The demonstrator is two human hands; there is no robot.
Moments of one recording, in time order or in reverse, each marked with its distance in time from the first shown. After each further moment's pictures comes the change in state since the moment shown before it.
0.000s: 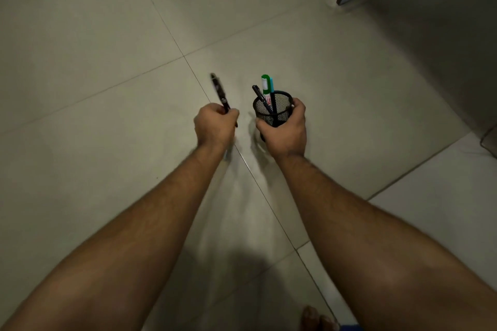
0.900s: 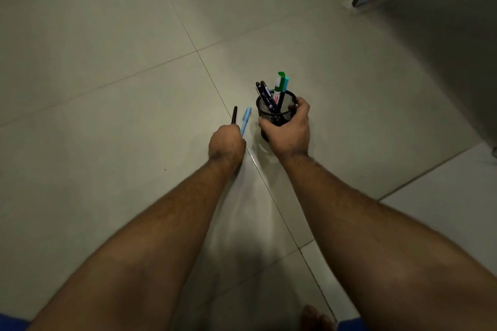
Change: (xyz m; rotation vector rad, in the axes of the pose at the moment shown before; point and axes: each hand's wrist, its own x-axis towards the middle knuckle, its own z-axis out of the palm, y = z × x) left_hand -0.013 -0.041 0.017 0.692 -0.231 0.146; right_hand -0.007 -0.008 0.004 0.041 -0.095 -0.033
